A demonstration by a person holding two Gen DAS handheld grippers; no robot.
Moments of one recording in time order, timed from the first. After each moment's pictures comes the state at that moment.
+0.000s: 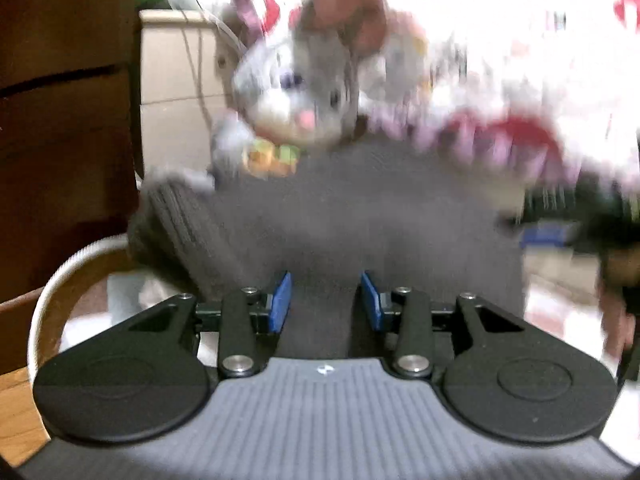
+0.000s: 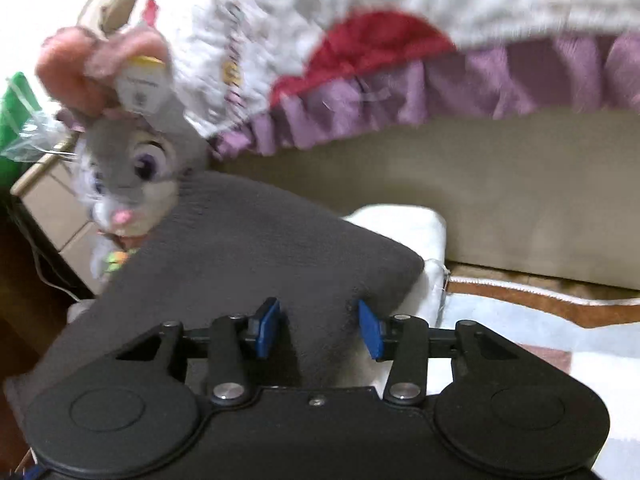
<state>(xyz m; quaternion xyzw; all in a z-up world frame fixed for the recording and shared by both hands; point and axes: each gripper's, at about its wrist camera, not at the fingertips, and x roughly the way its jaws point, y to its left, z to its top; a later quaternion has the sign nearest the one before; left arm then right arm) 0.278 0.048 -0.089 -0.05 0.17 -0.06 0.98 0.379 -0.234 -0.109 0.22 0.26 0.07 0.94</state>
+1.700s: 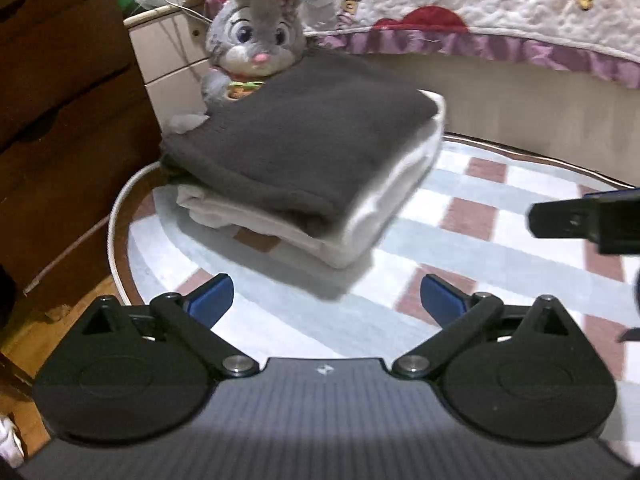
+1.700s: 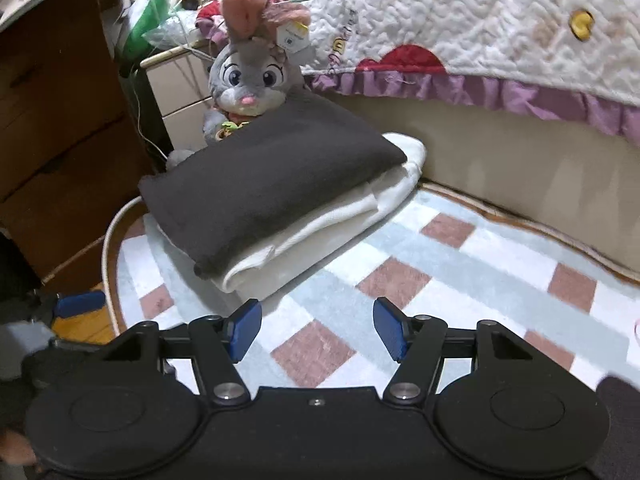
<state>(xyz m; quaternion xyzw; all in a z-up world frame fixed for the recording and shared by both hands) 0.098 -0.047 -0.071 0.10 0.33 -0.03 0.94 0.101 -0.231 -0.066 0.09 0.33 0.11 0.93</state>
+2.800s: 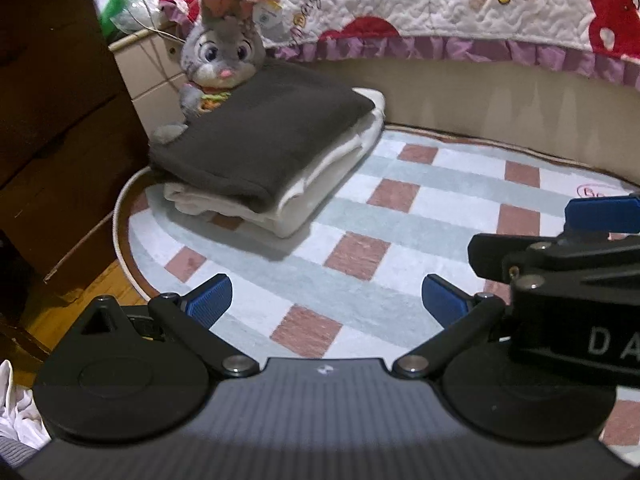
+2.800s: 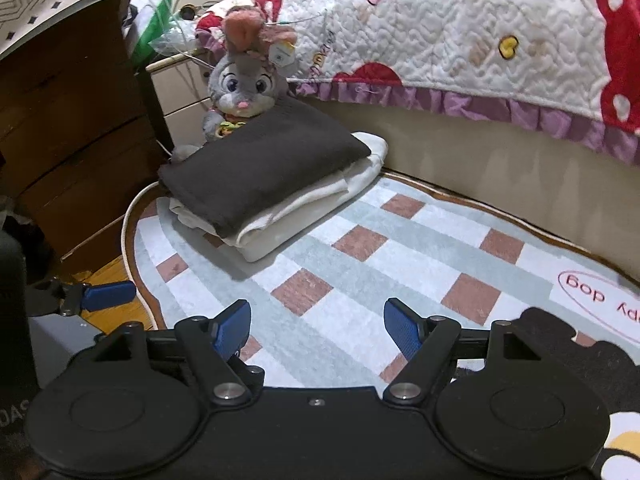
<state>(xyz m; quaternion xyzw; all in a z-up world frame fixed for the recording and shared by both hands) 0.003 -0.104 -0.027 0.11 0.34 -0.04 0.93 -0.018 -0.247 -0.019 0.07 0.33 0.08 0.94</state>
